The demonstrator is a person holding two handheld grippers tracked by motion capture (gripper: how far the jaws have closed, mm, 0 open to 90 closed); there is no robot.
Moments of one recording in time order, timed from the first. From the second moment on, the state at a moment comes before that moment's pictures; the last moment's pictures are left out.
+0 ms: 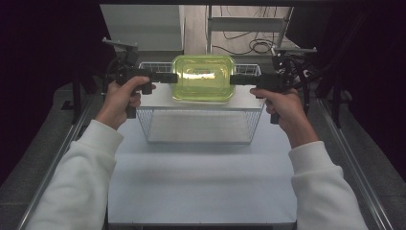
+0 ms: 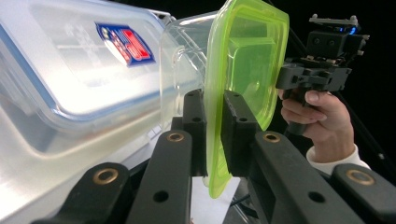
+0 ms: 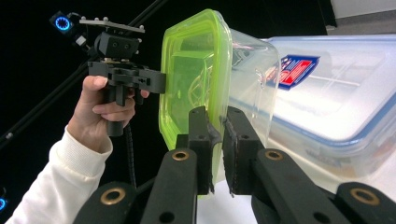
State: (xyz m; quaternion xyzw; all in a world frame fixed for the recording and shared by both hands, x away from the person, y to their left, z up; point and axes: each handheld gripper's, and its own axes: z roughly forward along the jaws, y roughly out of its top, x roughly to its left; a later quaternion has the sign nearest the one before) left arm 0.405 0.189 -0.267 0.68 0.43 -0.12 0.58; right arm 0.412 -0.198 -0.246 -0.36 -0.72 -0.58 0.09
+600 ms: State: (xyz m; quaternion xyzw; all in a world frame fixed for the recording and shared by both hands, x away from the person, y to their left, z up) left arm 0.449 0.191 -0.251 0.68 0.45 -0.14 0.57; right arm 0.451 -0.197 -0.239 -0.39 -0.70 -0.59 0.12
